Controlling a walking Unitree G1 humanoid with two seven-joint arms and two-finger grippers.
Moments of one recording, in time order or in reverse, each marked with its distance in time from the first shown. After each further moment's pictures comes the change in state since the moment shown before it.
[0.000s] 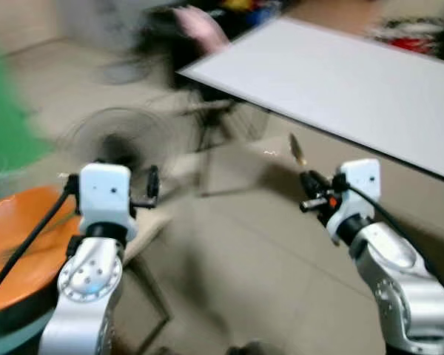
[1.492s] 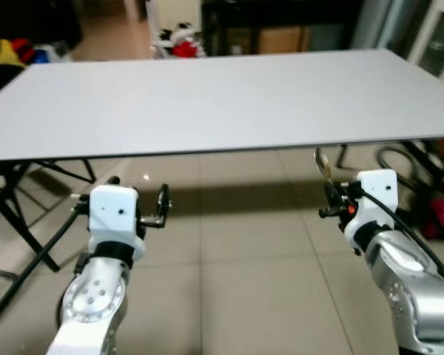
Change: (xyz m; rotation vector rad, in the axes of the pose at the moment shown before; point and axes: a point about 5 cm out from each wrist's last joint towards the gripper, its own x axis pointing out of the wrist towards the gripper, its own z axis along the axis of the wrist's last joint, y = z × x) left arm -0.014 -0.005 -0.020 -0.026 0.031 -0.071; right arm -0.002 -0.020 -0.012 -0.034 0.061 -0.139
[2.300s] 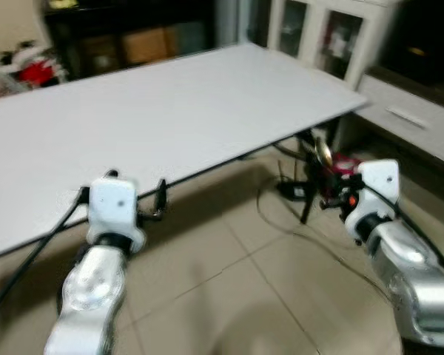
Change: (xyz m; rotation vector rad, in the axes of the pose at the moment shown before) left arm 0.012 -0.009 0.002 -0.017 -0.014 -0.048; right arm 0.003 -0.017 0.003 -0.038 -0.014 -0.024
